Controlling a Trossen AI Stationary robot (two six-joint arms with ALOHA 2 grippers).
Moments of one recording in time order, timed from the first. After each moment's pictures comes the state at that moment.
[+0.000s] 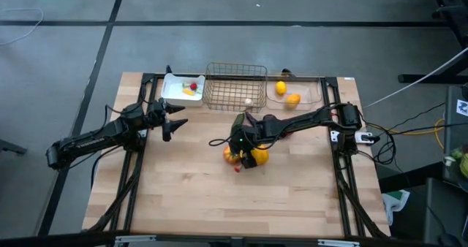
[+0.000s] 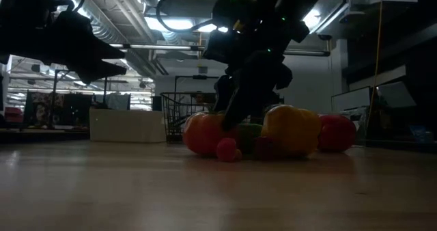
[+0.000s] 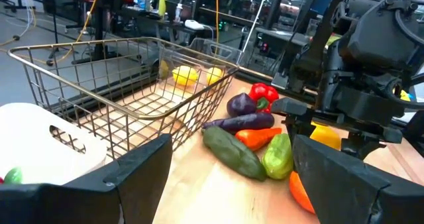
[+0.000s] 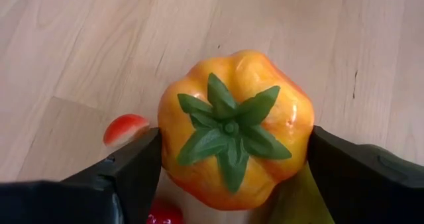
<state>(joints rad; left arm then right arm) 0.46 0.19 0.06 0.03 0.11 -0.22 0.04 1.97 1.29 -0.33 -0.13 -0.23</state>
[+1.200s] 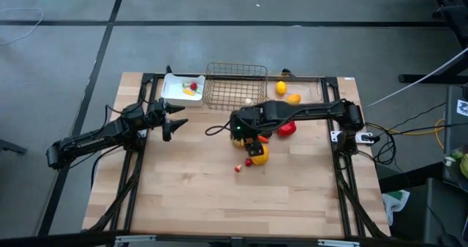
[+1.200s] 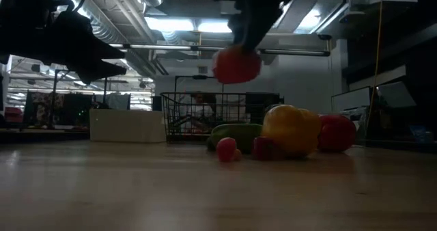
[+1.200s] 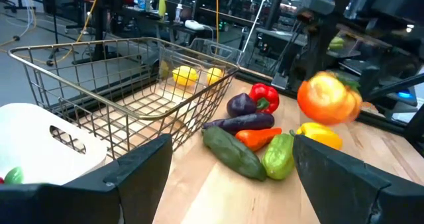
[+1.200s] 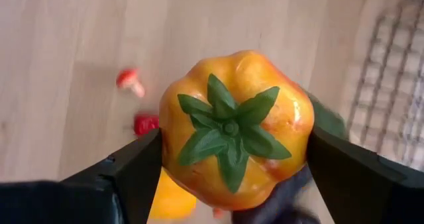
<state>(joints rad) 0.46 0.19 0.06 0.03 0.11 -0.22 0.03 1.93 1.84 -1.13 0.04 -0.19</state>
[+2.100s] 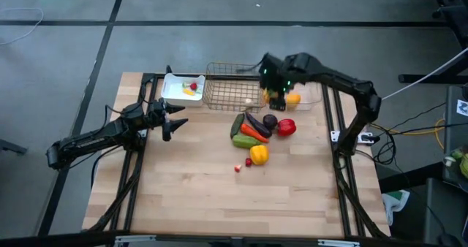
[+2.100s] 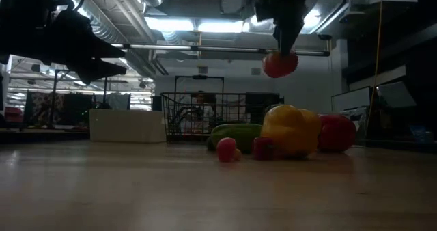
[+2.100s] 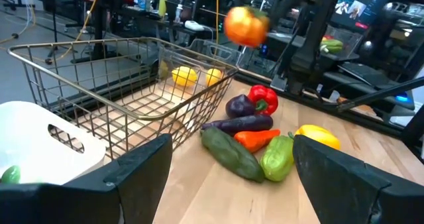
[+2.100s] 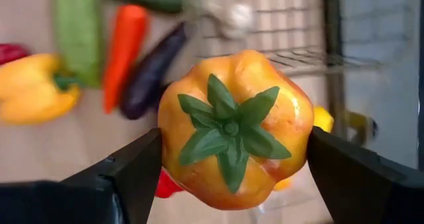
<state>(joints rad) 0.46 0.19 0.06 0.04 0.11 -0.24 -0.40 1.74 1.83 -1.39 0.09 -0.25</state>
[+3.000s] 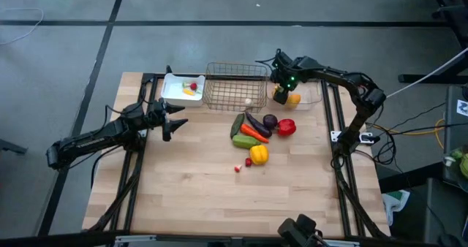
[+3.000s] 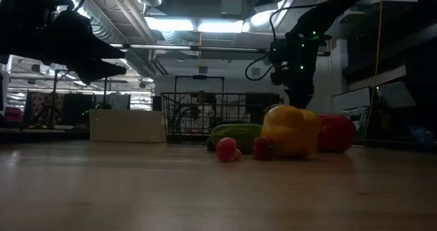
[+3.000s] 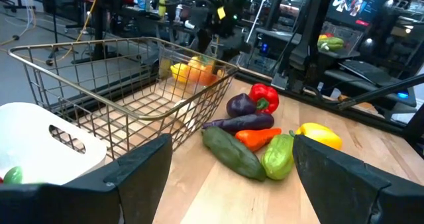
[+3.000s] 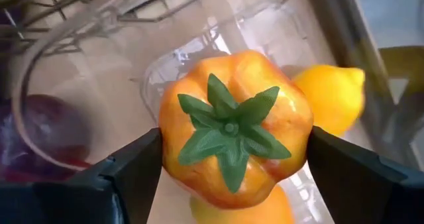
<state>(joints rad) 0.46 0.19 0.06 0.03 0.11 -0.22 -0.75 1.74 1.30 -0.87 -0.02 -0.27</state>
